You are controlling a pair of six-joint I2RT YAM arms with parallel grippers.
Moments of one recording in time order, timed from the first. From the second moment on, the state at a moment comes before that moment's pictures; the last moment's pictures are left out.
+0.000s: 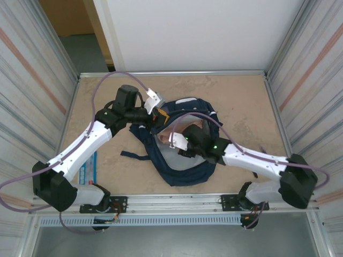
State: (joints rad) left arm -0.53 1.33 1.20 -0.48 0.65 0.13; right arm 0.93 1.25 0.79 -0.32 0.15 -0.47
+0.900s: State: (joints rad) left arm -0.53 1.33 1.20 -0.43 0.67 0.04; right arm 0.86 1.57 0.65 0.34 0.29 0.48
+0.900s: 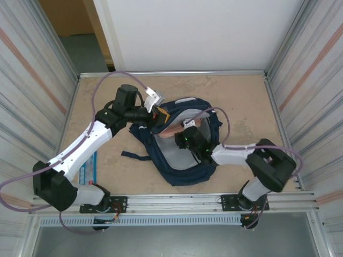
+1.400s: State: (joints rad) left arm -0.52 1.34 1.16 -0.40 0.66 0.03; right arm 0.79 1.83 0.83 0.44 0.20 0.40
